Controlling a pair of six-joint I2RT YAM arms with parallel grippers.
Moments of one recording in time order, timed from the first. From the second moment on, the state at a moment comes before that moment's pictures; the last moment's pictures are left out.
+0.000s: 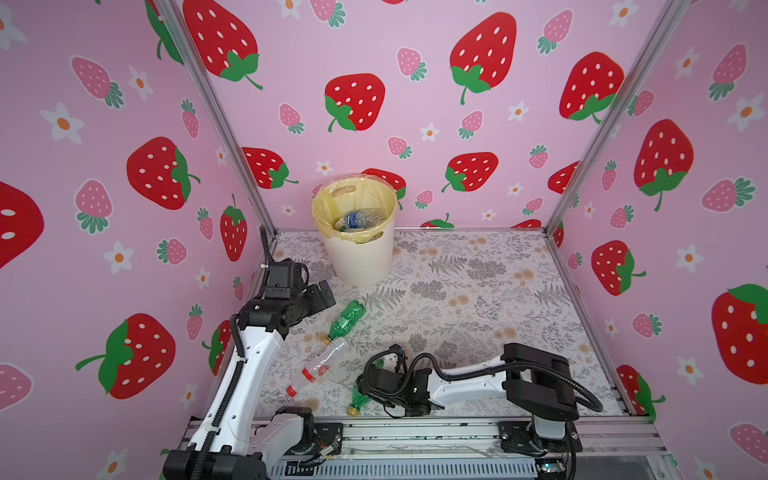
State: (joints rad) left arm -0.05 1.06 1.07 -0.89 0.04 -0.44; right arm 1.51 1.87 1.04 -0.02 0.26 1.63
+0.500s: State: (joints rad) left arm -0.04 1.06 1.07 -0.88 0.07 -0.44; right arm 1.42 1.72 0.93 -0.06 0.28 1.51
